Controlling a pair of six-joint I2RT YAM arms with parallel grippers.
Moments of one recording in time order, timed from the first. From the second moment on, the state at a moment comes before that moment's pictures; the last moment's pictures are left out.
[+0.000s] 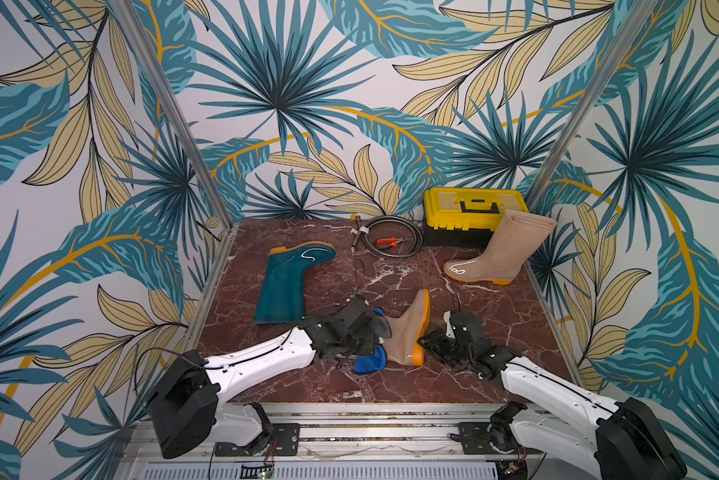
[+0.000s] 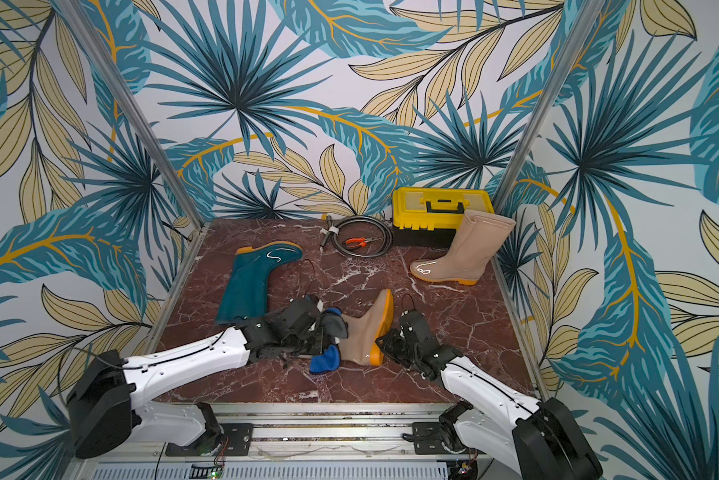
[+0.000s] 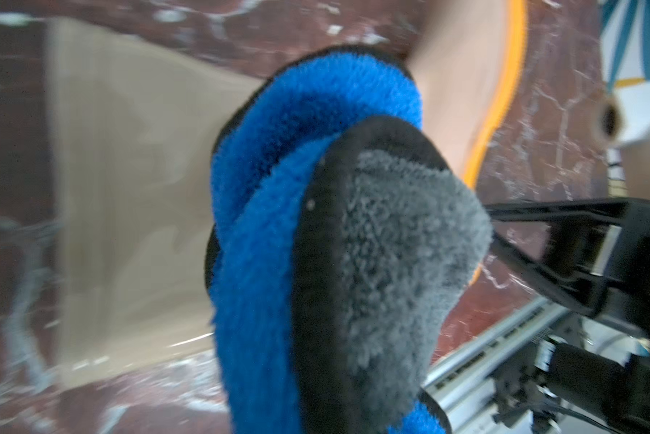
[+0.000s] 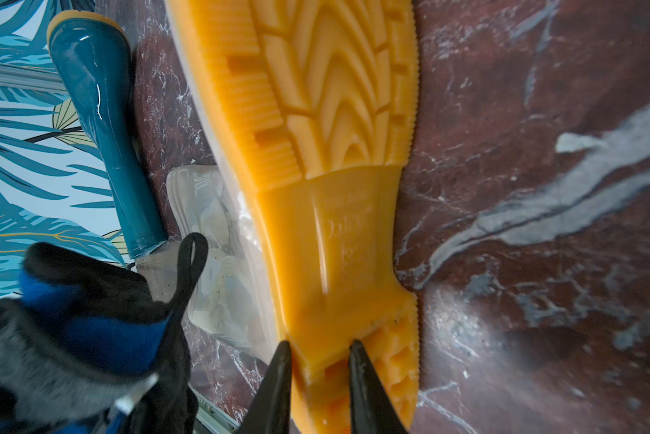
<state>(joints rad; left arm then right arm) -0.96 1.46 0.97 -0.42 0.05 -0.82 0.49 1.06 0.39 -0.15 -0.19 1.07</state>
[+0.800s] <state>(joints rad) -0.74 1.14 0.53 -0.30 0.13 -0.94 0.49 1.03 0.36 -0.14 -0.18 1.07</state>
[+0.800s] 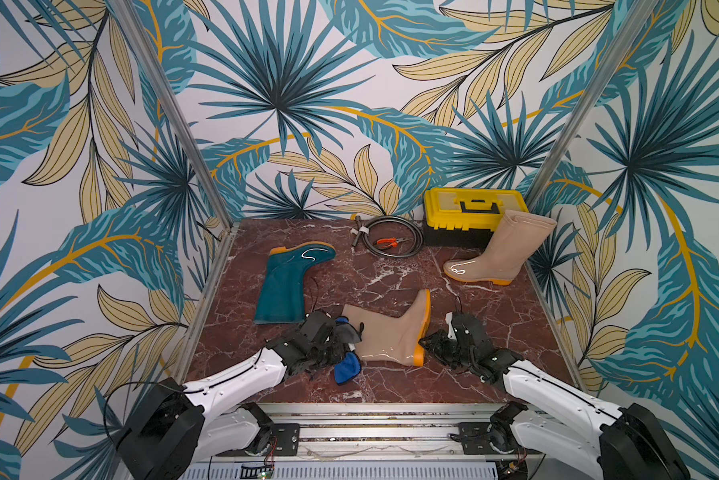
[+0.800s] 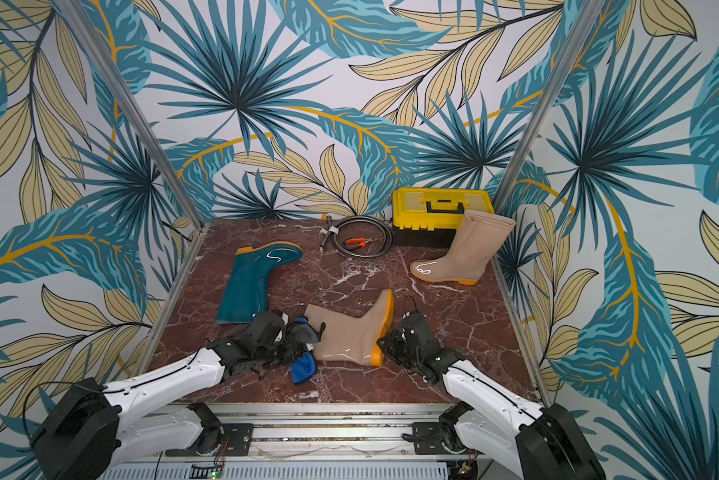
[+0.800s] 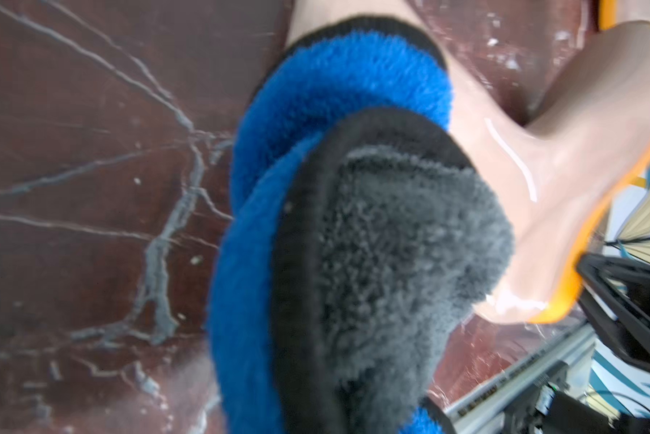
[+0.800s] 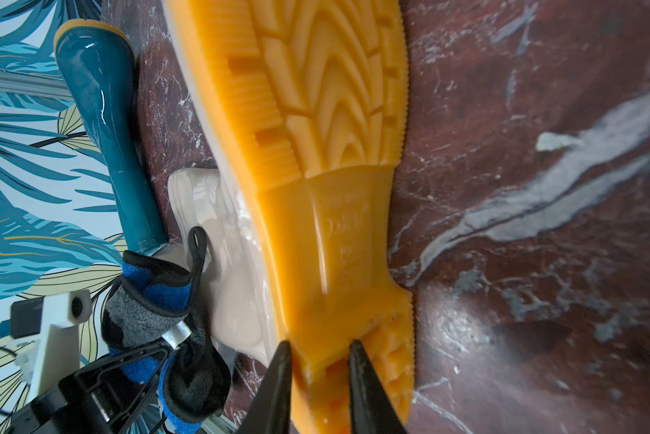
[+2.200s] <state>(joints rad) -1.05 1.13 0.66 -0.47 -0.17 -0.89 0.48 0.95 0.36 -0.23 -0.15 1.08</state>
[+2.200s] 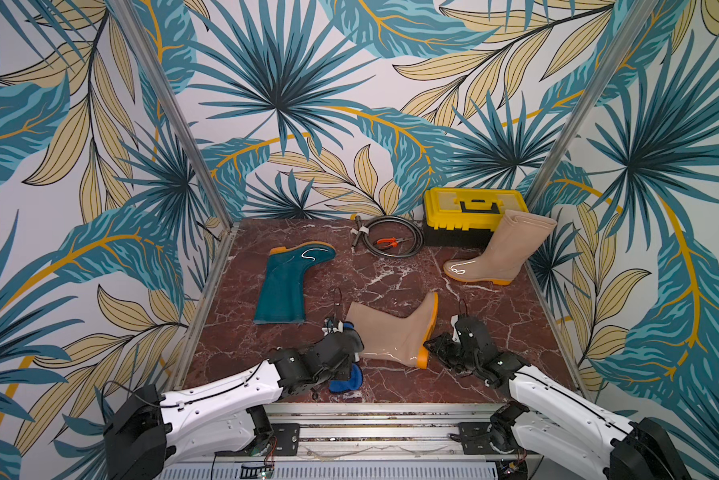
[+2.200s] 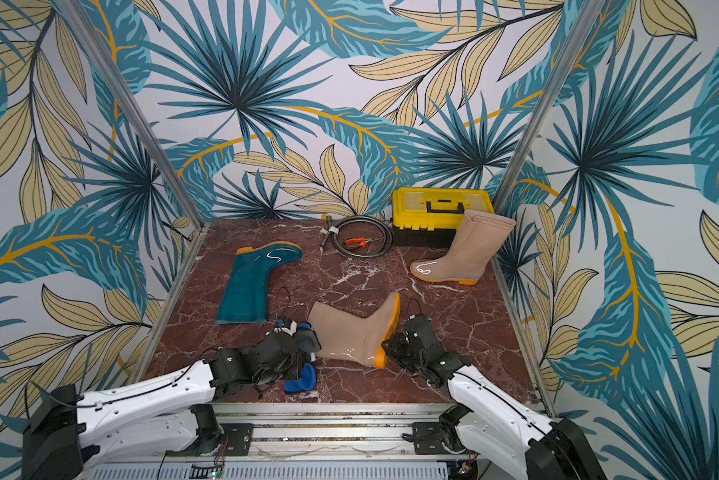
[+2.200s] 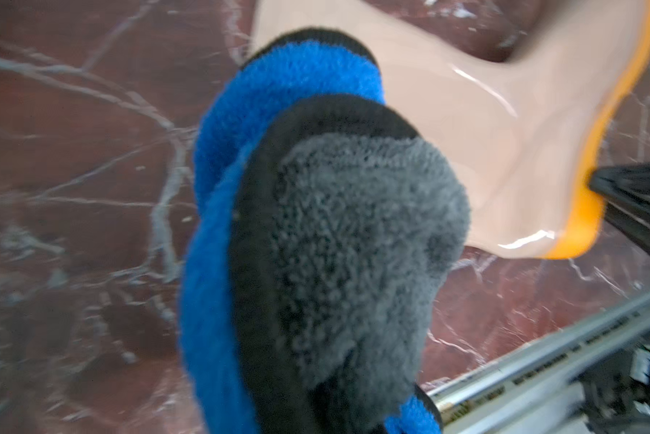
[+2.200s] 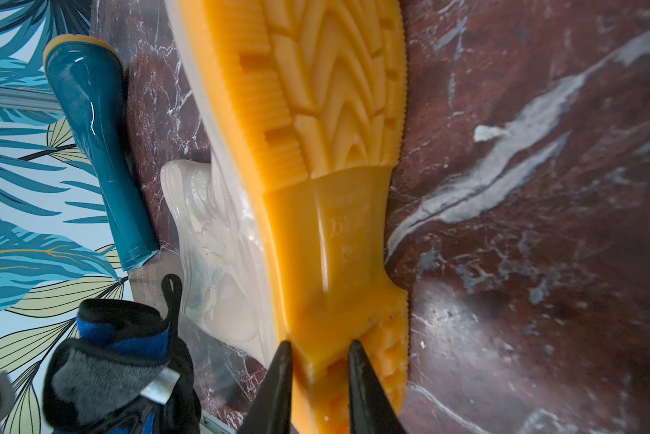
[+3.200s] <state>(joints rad) -0.71 1.11 0.59 -0.39 0.09 -0.73 0.48 0.96 0.37 -0.24 -0.15 1.08</state>
